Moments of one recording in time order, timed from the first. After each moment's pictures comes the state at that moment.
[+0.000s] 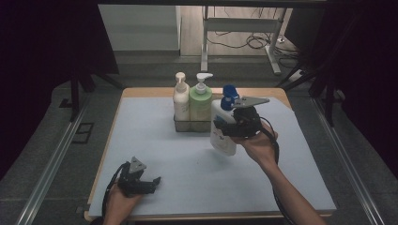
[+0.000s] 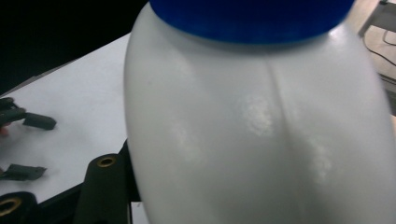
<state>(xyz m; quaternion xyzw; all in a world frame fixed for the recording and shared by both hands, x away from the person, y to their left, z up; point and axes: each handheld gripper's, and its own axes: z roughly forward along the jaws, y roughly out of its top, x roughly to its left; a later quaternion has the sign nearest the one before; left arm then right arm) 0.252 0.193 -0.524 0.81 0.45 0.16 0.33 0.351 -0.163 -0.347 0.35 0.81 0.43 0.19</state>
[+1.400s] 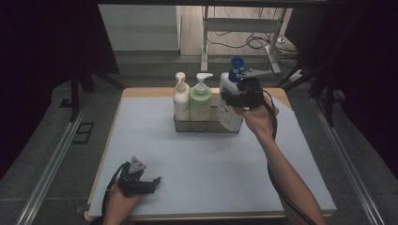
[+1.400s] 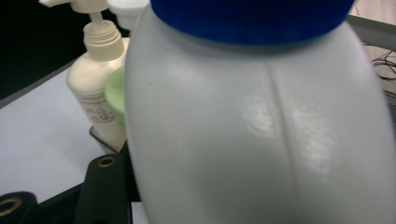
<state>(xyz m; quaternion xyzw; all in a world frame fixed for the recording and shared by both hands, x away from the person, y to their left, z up) 0.252 0.194 -0.523 0.82 0.45 0.16 0.33 0.422 -0.168 -0.322 0.42 0.77 0.42 0.24</state>
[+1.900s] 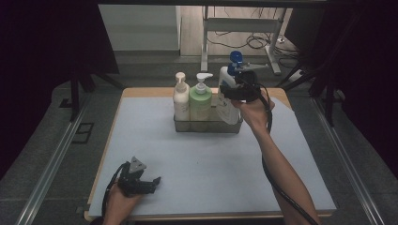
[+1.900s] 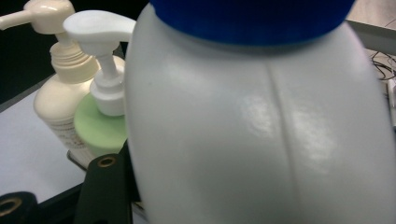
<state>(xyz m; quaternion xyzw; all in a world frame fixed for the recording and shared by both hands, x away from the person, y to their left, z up) 0.252 0.194 -0.523 0.82 0.45 0.16 0.33 0.447 -0.162 -0.324 0.43 0.76 0.42 0.25</state>
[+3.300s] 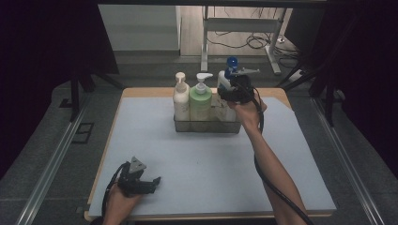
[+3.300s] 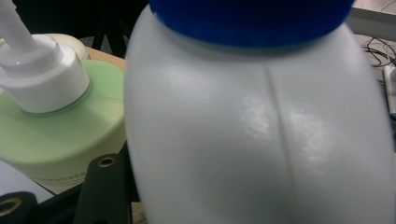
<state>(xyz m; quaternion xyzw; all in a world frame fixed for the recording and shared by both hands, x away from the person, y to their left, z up) 0.252 0.194 -0.523 0.82 0.45 0.16 0.33 0.476 -0.158 -0.364 0.45 0.75 0.41 0.25</state>
